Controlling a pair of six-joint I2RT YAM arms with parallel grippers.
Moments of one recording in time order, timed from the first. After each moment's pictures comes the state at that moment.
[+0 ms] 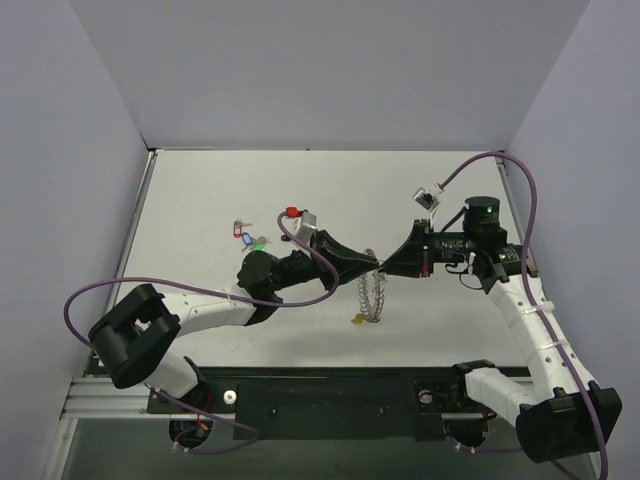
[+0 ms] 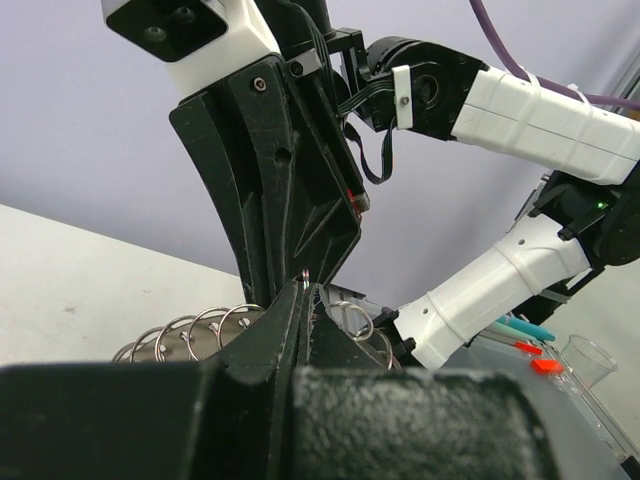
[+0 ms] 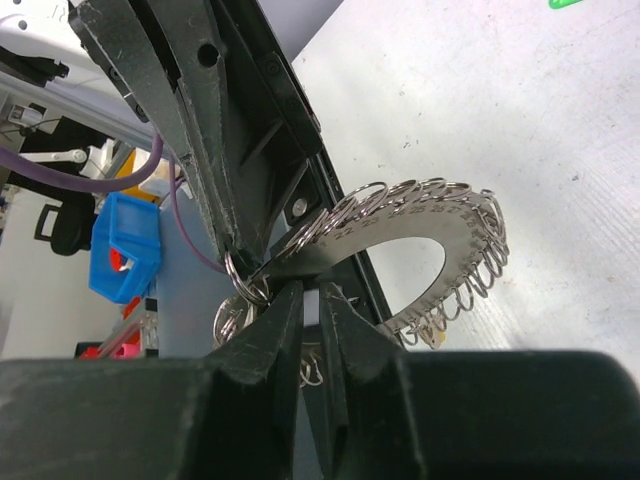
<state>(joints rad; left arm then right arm) -0.90 1.48 0.69 1.28 0.49 -0.68 0.17 1.04 0.94 -0.51 -1.20 0.18</state>
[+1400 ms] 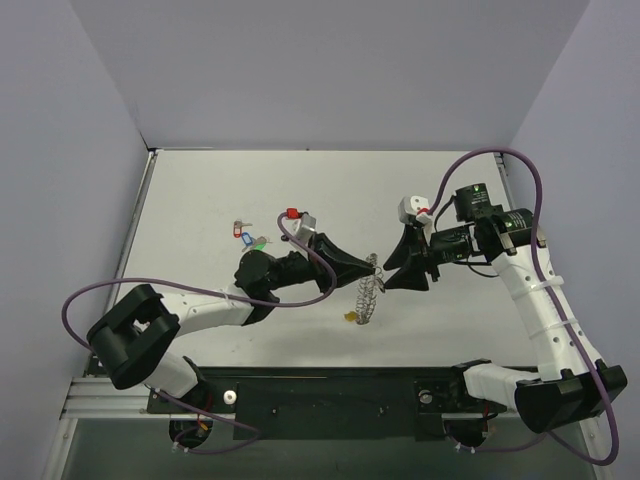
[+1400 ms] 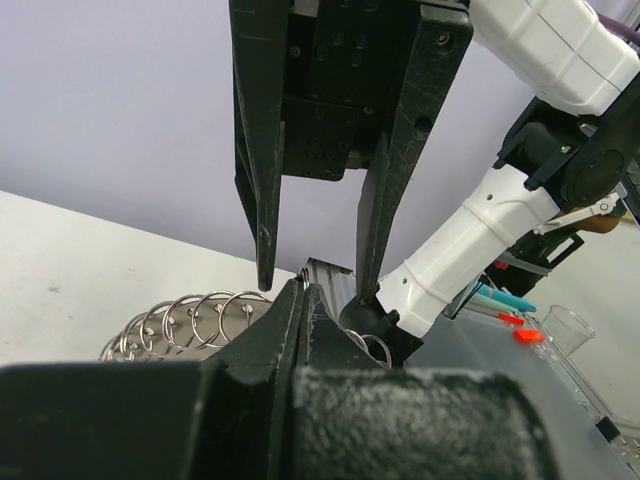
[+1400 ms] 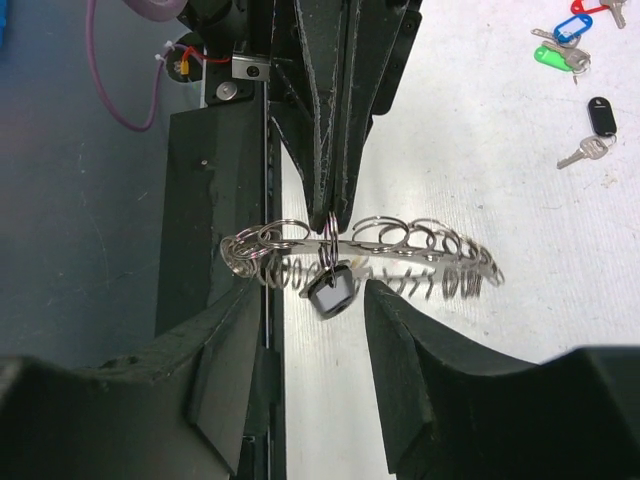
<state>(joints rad) -0.87 1.48 0.67 1.28 0.58 -0.70 0.25 1.19 1.31 -1.24 -1.12 -0.88</state>
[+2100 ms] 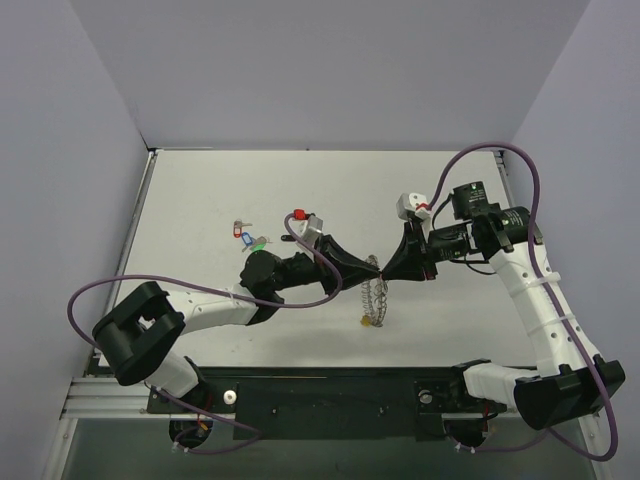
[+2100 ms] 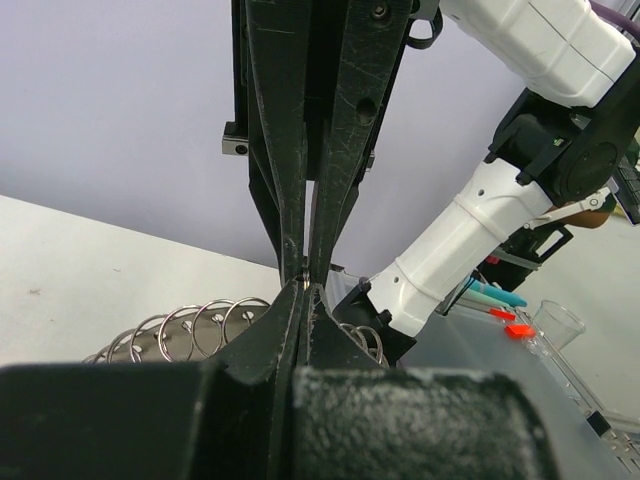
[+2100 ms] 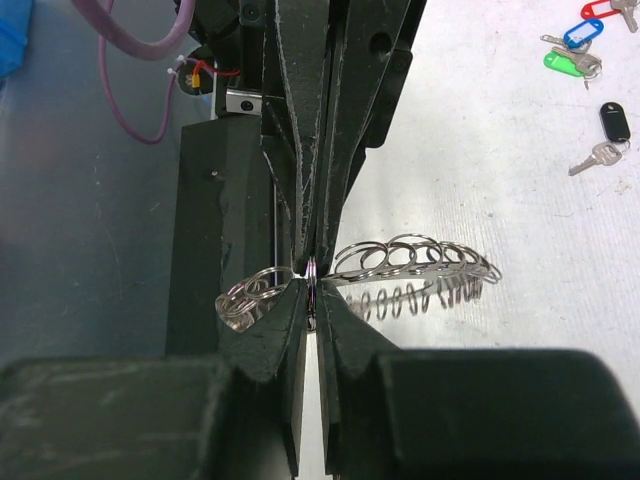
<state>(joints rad) -0.90 1.51 0.69 1.28 0.58 -0.70 0.26 1.21 1.31 -1.23 -1.15 -0.85</state>
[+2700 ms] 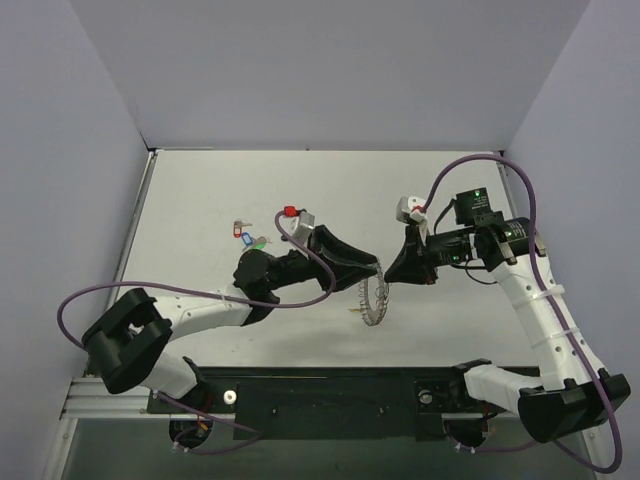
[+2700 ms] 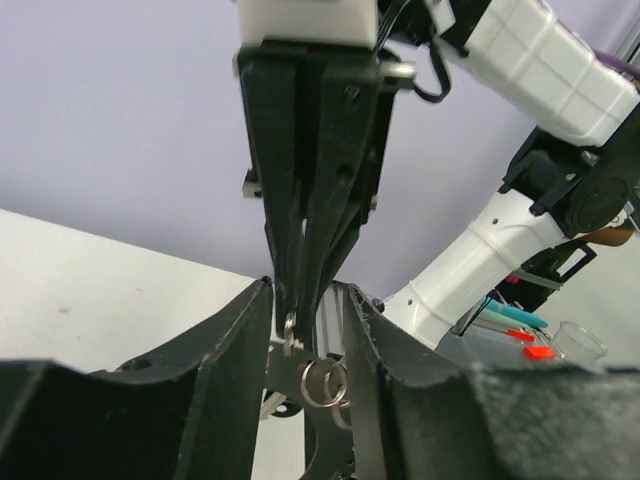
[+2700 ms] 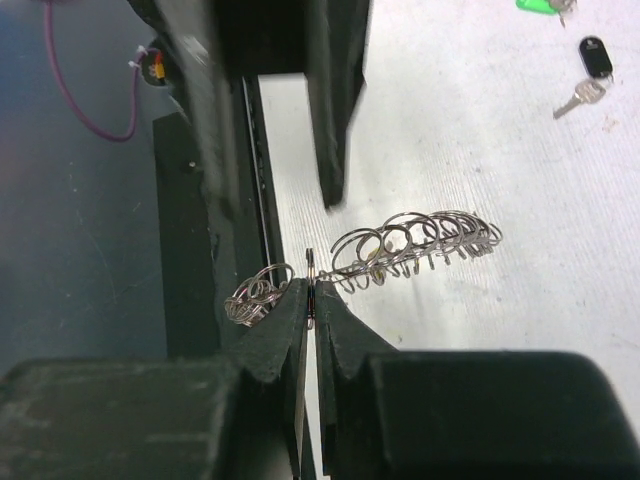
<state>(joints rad) -0.90 1.48 0.70 1.27 0.53 -0.69 0.26 1.15 1.26 -1.13 -1.05 -0.68</state>
